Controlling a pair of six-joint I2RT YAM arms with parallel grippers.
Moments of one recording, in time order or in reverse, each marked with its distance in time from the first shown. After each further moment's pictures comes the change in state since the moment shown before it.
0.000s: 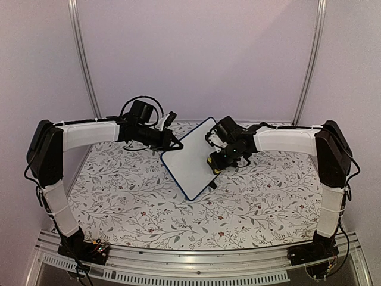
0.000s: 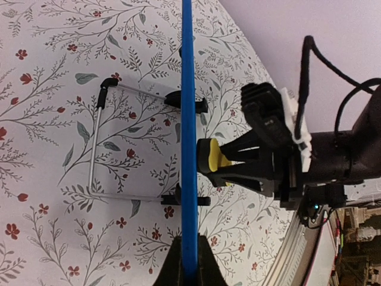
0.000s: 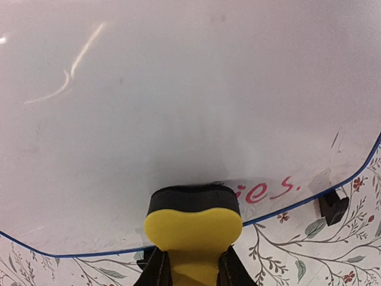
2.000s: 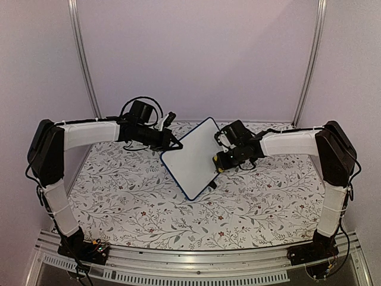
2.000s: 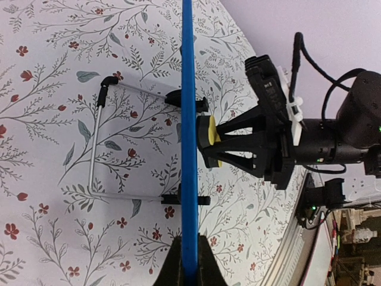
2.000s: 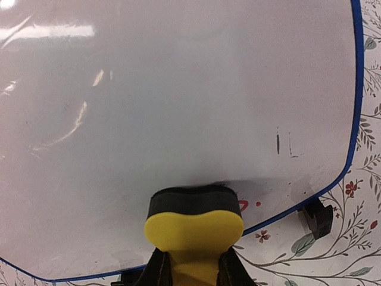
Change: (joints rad) left arm 0.010 0.012 0.002 0.004 0.016 -0.011; right arm -0.062 -0.029 -0.134 0.227 -0.045 0.076
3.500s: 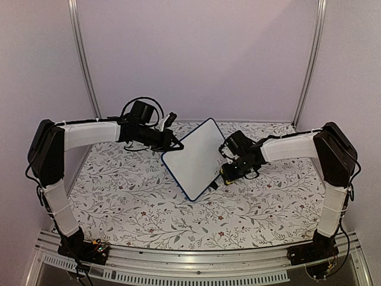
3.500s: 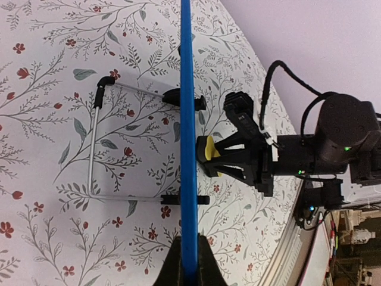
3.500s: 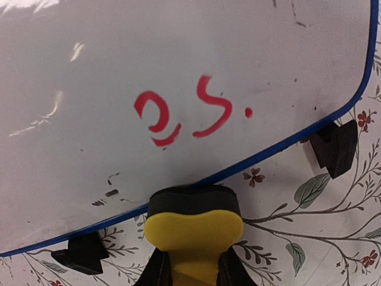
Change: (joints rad) left arm -0.010 0.000 0.000 0.001 -0.005 -0.015; right arm 0.007 -0.008 -0.084 -0.065 0.028 -0.013
